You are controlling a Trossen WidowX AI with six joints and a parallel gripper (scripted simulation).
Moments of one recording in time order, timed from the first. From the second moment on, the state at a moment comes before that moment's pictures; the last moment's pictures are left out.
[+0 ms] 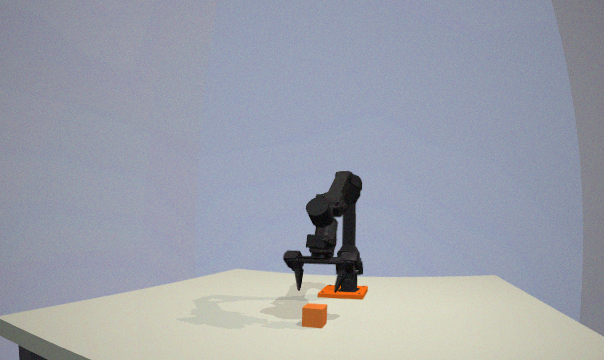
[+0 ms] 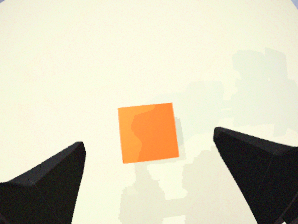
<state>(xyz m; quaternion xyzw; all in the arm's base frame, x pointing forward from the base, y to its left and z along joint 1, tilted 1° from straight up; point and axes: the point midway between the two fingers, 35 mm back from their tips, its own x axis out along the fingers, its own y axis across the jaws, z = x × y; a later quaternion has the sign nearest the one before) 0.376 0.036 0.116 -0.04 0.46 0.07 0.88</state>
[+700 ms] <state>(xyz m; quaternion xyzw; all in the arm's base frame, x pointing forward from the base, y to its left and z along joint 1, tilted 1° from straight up) 0.399 0.039 0.153 -0.05 0.64 0.06 0.77</state>
